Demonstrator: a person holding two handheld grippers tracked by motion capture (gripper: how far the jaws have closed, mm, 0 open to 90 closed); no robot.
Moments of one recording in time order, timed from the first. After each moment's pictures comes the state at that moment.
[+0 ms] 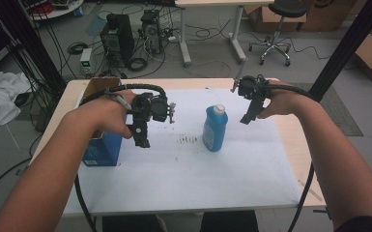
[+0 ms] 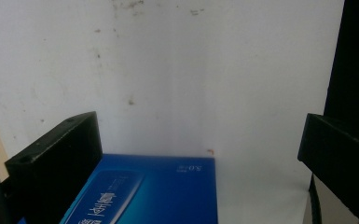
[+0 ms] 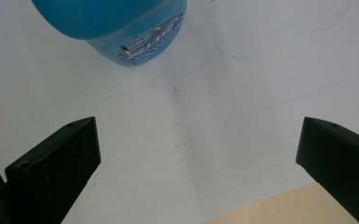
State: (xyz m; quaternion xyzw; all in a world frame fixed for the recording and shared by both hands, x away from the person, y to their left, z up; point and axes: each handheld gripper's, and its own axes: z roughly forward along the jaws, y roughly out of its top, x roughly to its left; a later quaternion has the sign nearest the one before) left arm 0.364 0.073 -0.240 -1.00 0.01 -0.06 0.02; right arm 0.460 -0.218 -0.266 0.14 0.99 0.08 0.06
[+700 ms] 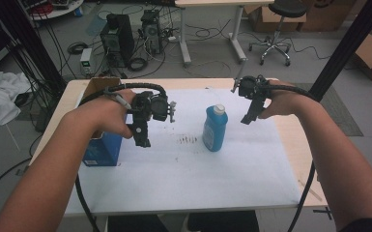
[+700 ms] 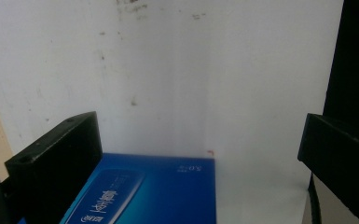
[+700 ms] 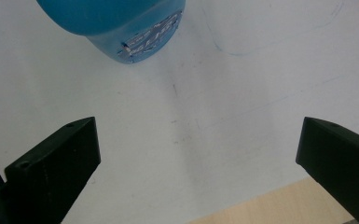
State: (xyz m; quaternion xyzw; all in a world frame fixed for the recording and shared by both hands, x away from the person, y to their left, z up) left arm 0.360 0.072 -0.235 -1.00 0.00 -0.07 0.01; right arm 0.457 -0.218 -0.264 0.14 0.99 0.07 0.06
